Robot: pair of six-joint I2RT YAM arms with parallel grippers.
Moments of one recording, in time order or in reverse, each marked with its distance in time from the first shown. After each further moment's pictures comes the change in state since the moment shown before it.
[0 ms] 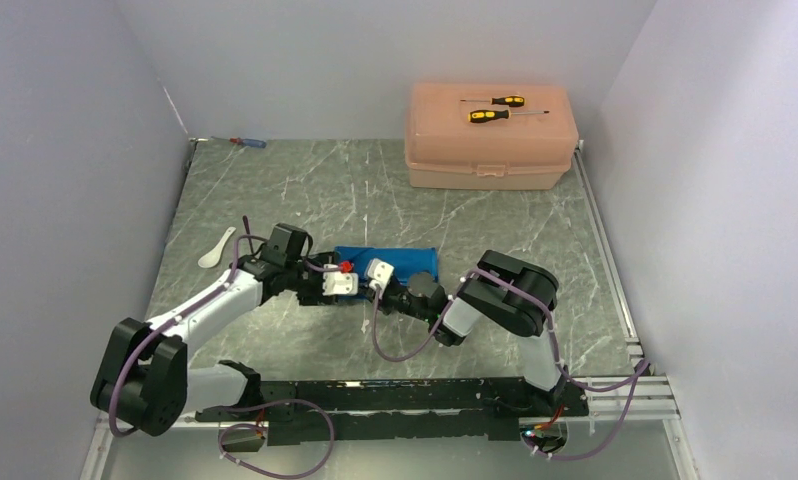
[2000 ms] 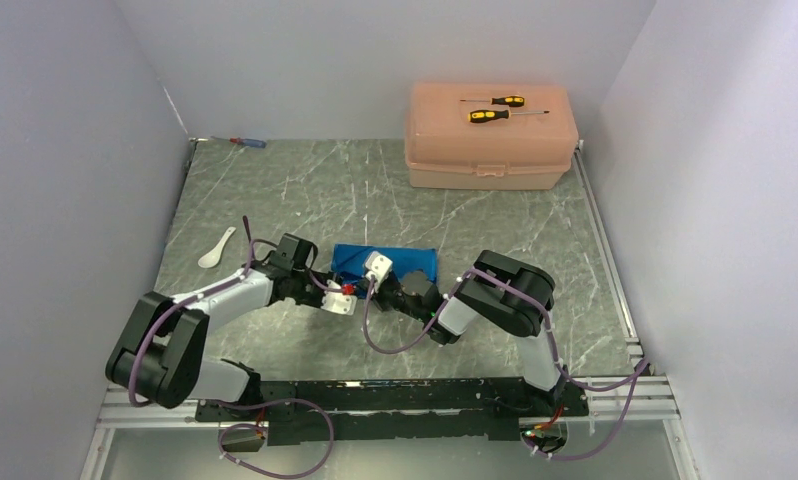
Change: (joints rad) left arm 0.007 0.148 -0.063 0.081 -0.020 0.271; right arm 0.014 0.016 0.046 -0.045 0.122 0.076
